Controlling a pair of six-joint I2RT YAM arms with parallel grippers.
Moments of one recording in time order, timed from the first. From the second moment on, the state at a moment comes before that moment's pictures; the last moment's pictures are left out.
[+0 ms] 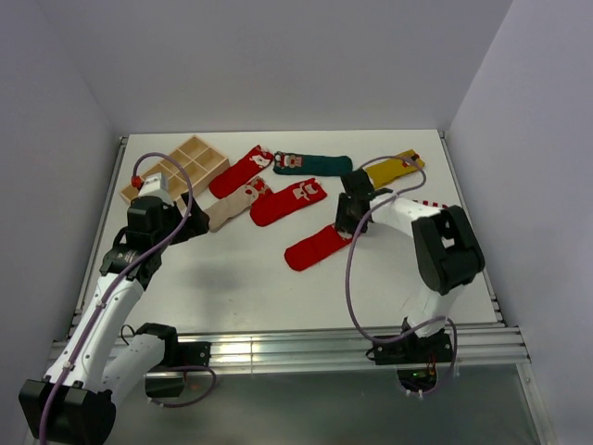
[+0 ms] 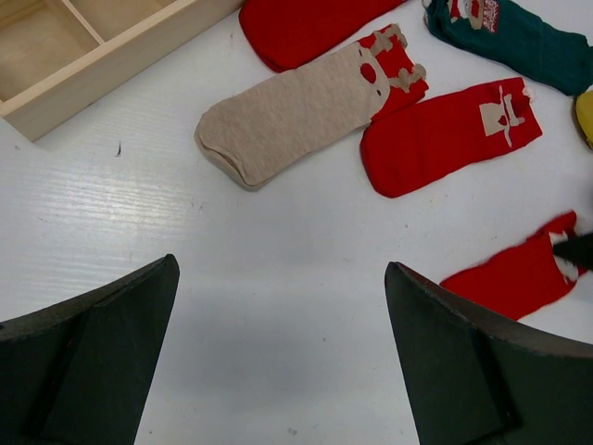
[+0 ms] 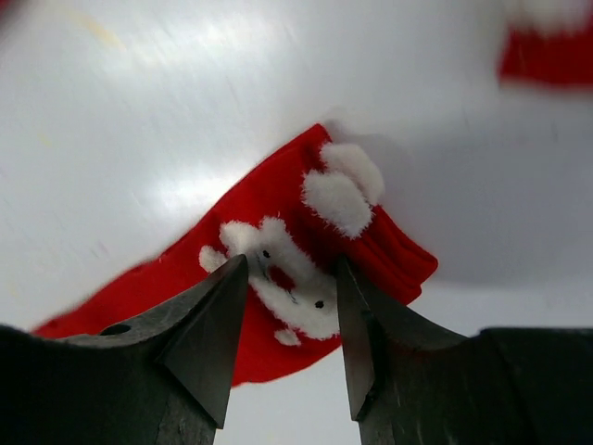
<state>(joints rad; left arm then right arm) -0.19 0.86 0.76 -0.43 -0.05 -0.44 0.36 1.79 1.09 -0.39 0.07 0.52</state>
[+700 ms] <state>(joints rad) -0.19 0.84 0.76 -0.43 -0.06 -0.44 0.83 1.51 1.07 -0.55 0.08 0.41</state>
